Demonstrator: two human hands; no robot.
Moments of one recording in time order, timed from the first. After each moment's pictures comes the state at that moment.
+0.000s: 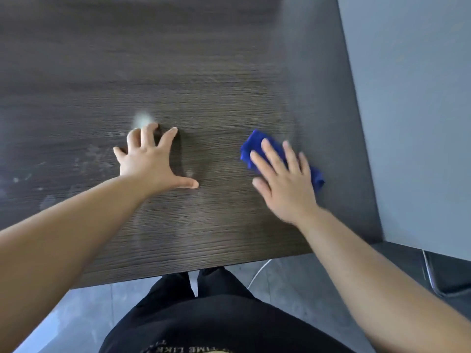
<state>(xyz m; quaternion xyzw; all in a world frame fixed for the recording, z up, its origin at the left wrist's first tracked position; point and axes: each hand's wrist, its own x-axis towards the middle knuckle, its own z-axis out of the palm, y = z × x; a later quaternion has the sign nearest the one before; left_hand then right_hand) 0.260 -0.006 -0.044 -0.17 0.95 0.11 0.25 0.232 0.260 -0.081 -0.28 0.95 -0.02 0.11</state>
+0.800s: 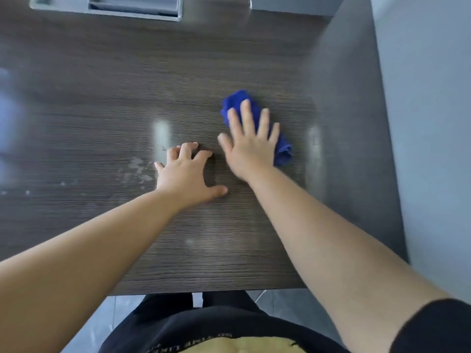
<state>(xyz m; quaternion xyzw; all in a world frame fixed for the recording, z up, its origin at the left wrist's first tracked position) 0.258 -0.019 -0.034 -0.16 0.94 0.18 0.23 0.165 0.092 -0.081 -0.19 0.97 -0.07 0.13</state>
